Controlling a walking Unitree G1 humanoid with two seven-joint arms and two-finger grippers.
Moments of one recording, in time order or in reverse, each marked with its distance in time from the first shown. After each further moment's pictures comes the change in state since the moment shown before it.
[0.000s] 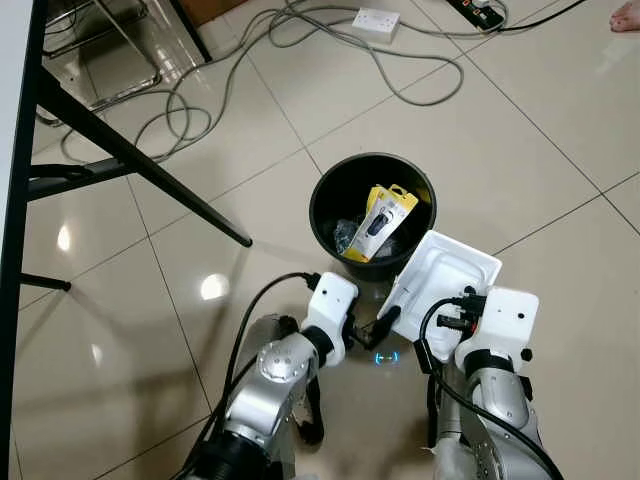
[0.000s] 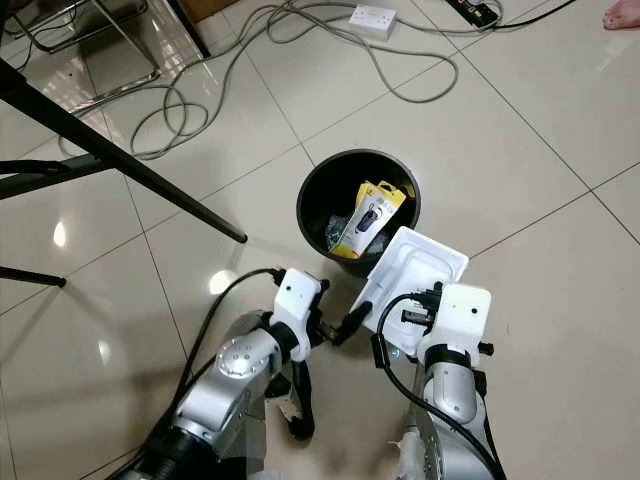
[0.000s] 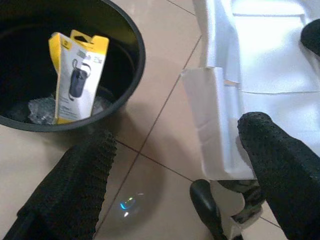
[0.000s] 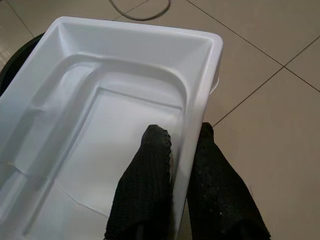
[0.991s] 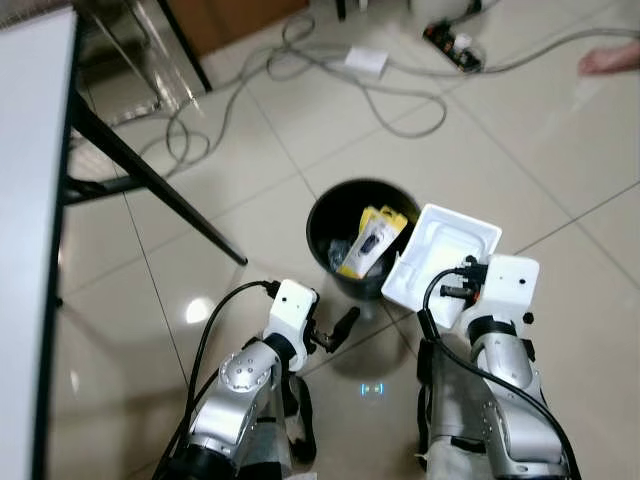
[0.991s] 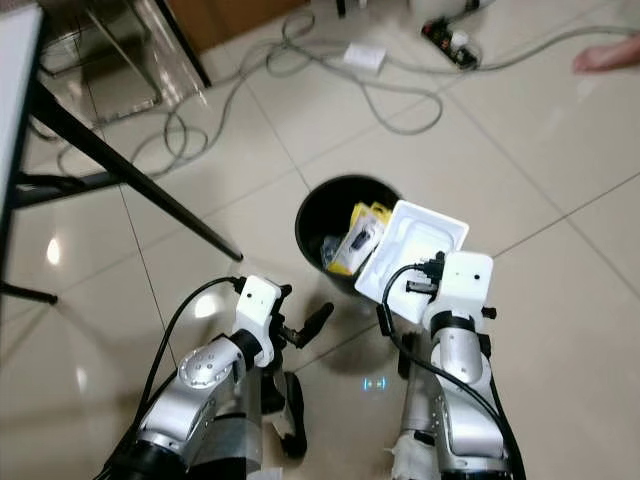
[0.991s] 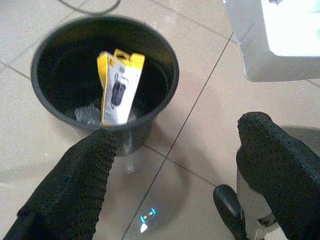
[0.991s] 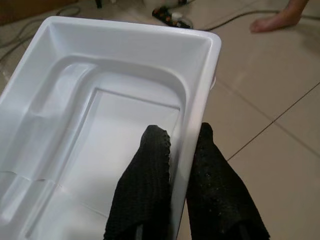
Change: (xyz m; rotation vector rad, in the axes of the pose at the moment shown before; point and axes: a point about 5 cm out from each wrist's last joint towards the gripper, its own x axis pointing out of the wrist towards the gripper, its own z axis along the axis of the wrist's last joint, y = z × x) left arm -0.030 0.033 -0.017 0.002 0.023 0.103; right arm 0.034 -0.002 0.018 -0.033 -0.077 0.050
